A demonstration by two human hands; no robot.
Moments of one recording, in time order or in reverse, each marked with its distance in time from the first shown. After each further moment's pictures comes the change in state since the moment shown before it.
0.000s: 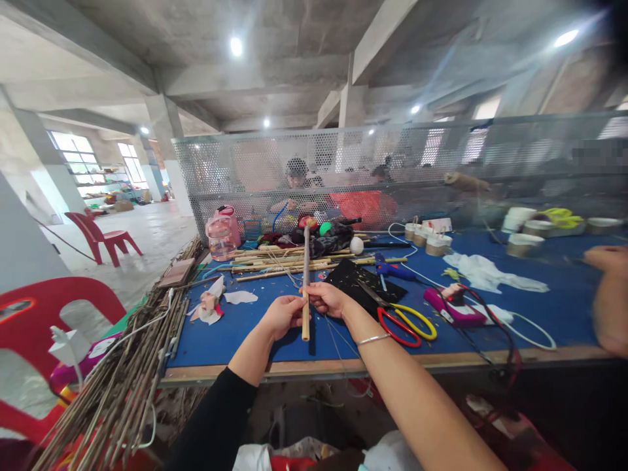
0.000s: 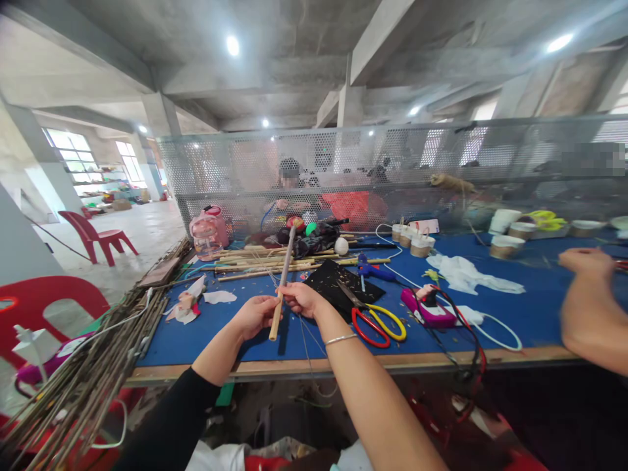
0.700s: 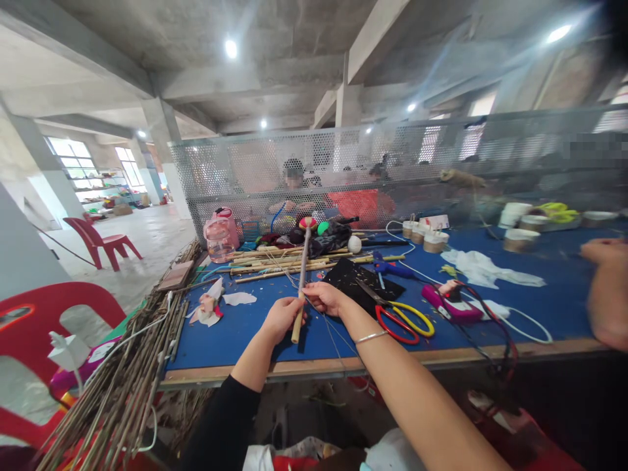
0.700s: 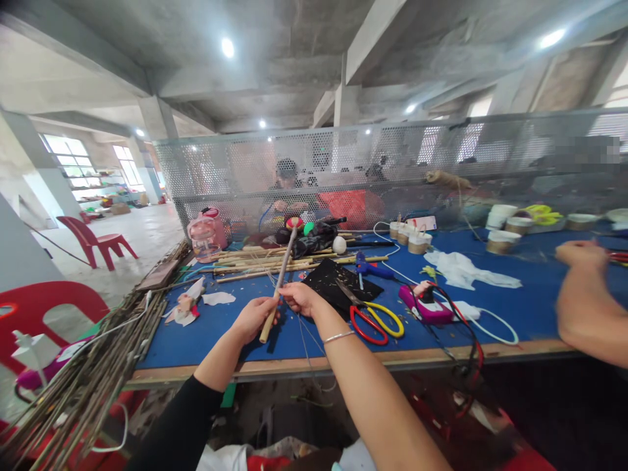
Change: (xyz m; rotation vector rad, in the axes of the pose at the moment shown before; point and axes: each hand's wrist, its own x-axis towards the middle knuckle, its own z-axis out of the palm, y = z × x) left_hand -0.001 -0.006 0.004 0.042 0.082 -0.001; right_hand 0.002 0.000 -0.001 0.082 0.005 0.036
